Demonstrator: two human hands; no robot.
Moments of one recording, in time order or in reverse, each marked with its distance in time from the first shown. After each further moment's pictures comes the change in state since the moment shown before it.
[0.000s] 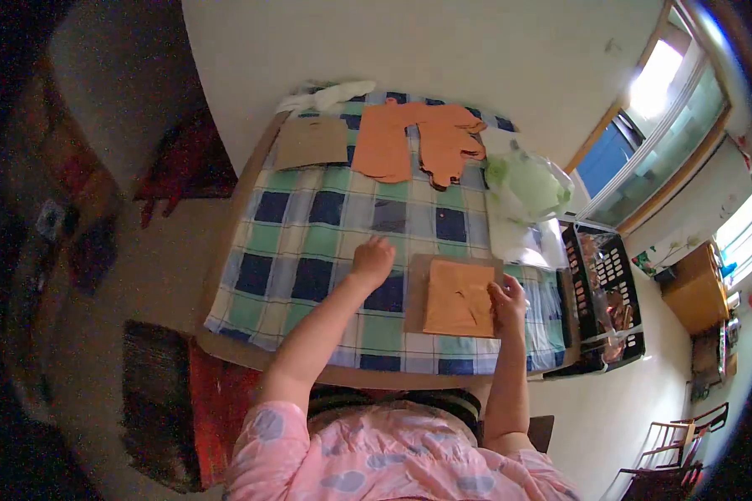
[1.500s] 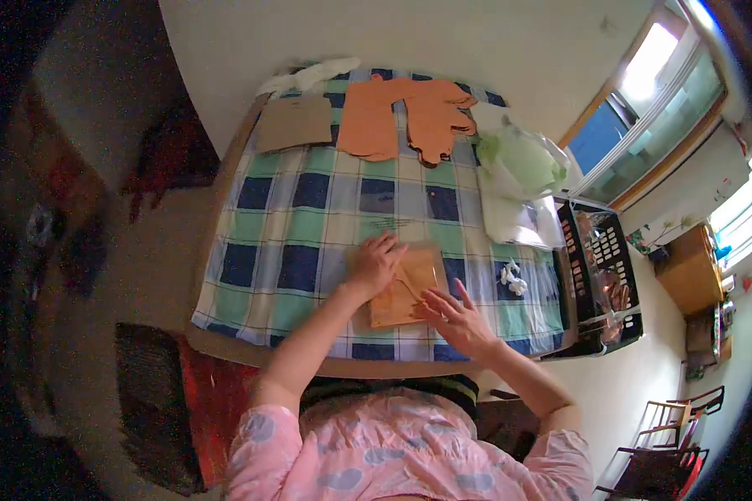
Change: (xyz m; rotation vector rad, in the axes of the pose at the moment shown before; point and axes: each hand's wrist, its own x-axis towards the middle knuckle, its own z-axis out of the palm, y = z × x) left_hand -0.033 0.034 0.014 -0.369 0.005 0.041; right_hand -0.082 -0.046 0.034 -1.228 -0.847 -1.035
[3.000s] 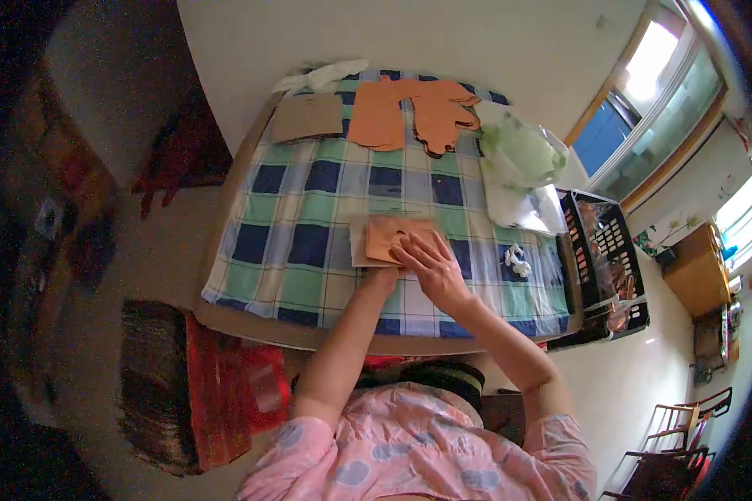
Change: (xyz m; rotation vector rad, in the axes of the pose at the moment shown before) left_hand -0.023 0.026 0.042 -1.636 0.206 -0.884; right_hand 0.065 -0.014 0.008 0.080 0.354 0.042
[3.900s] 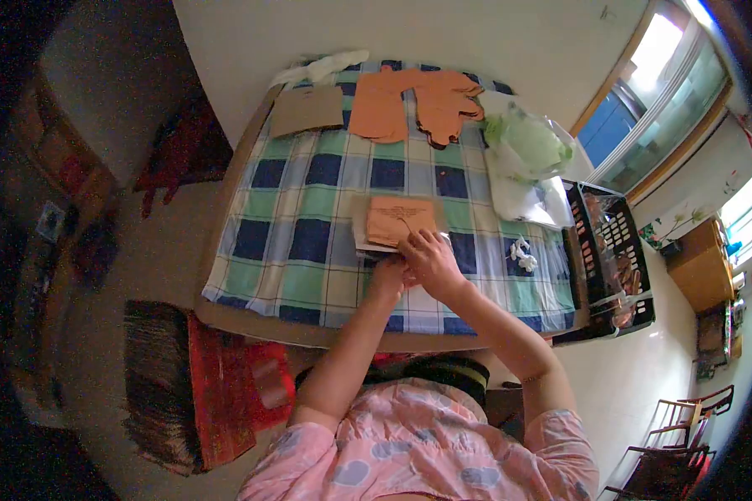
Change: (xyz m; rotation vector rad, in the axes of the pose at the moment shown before) left_hand -0.067 0.019 0.026 0.023 0.071 -0.039; right_hand 0.012 0.008 0.023 -0.089 -0.003 -0.023
